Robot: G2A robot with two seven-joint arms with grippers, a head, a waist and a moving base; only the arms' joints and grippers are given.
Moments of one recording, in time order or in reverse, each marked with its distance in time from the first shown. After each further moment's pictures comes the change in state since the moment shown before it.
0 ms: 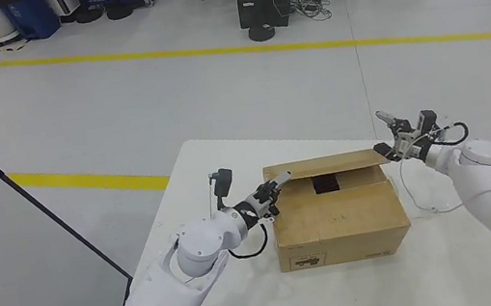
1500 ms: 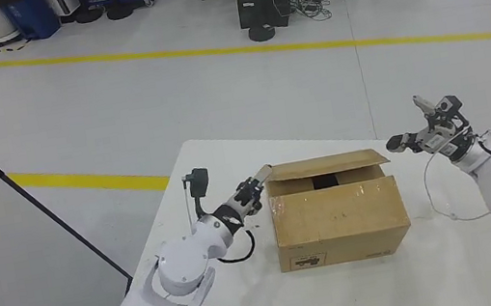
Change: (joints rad) left arm 0.170 0.034 -0.146 -0.272 0.147 0.007 0.077; right arm -0.103 0.082 0.205 -0.132 0.275 -0.074 0.400
